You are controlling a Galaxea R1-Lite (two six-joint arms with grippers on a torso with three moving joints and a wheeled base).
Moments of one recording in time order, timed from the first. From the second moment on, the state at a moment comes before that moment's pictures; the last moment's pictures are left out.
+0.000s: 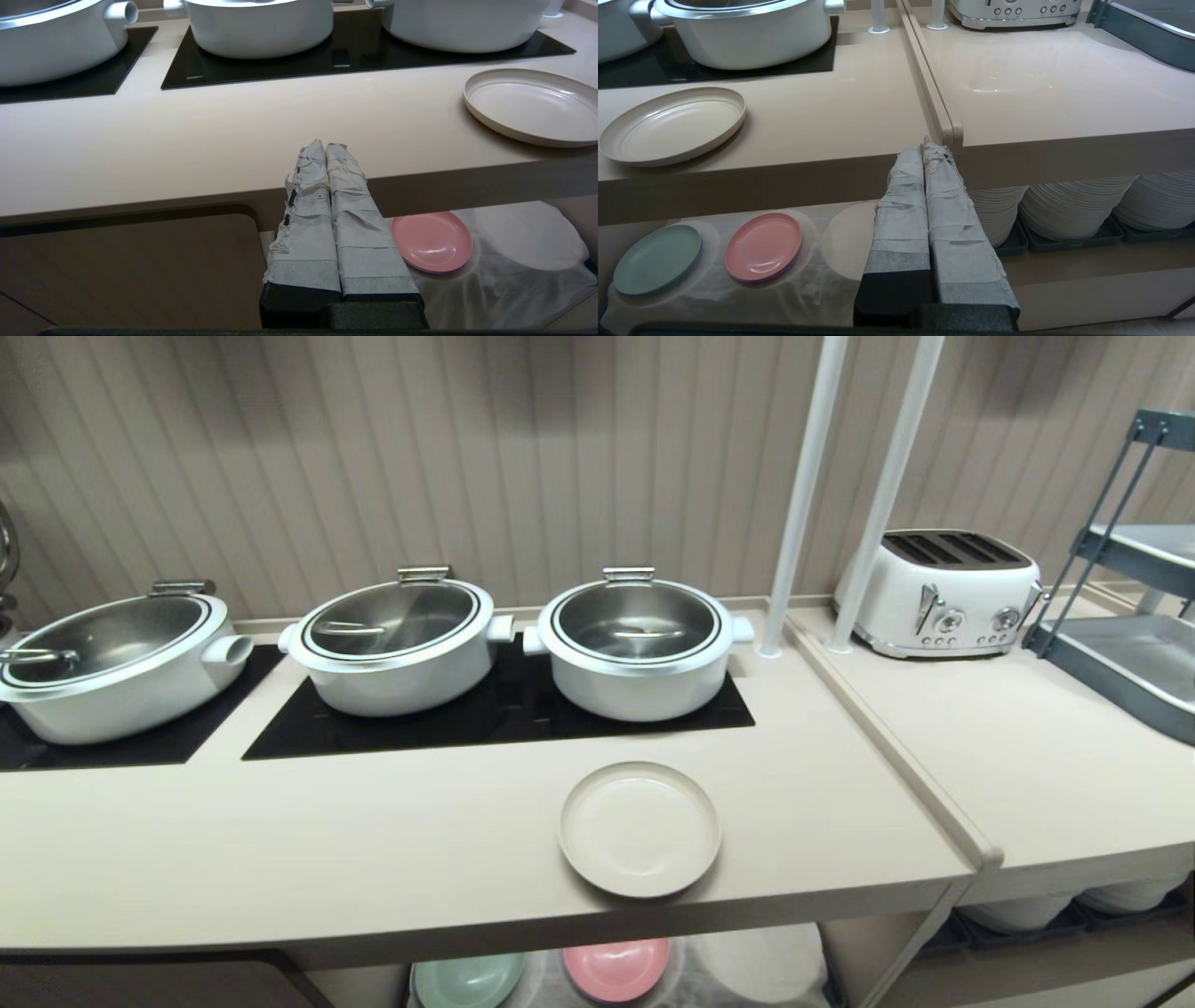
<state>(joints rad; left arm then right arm) 0.00 0.00 0.00 0.00 -0.02 0.03 0.00 0.00 0.00 0.00 -0.02 0.03</state>
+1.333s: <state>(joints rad) 0.00 0.00 0.00 0.00 -0.02 0.03 0.00 0.00 0.00 0.00 -0.02 0.03</state>
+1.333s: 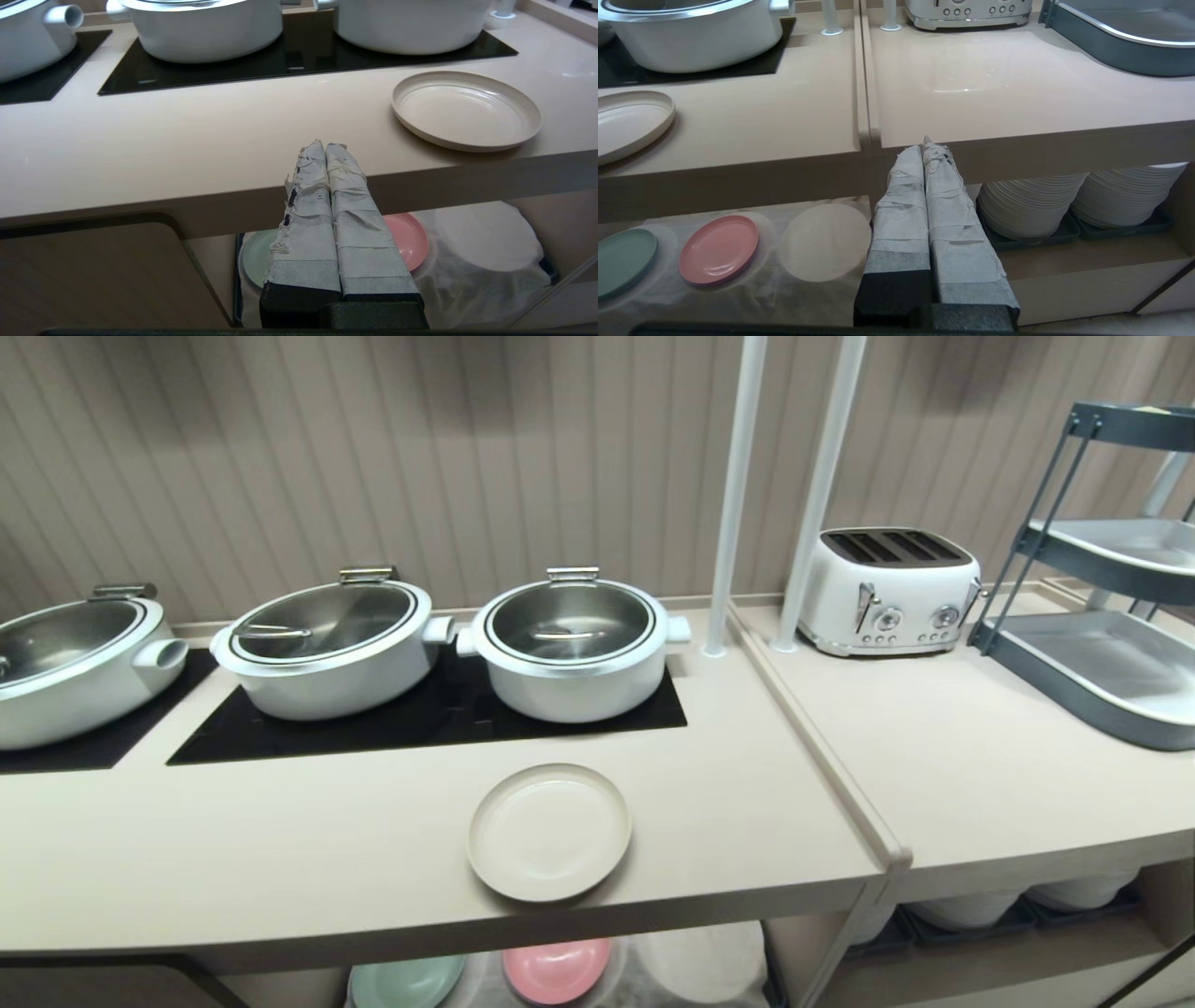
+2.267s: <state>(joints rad) 0.00 0.00 0.00 0.00 -0.02 0.03 0.00 0.00 0.00 0.00 -0.02 0.03</state>
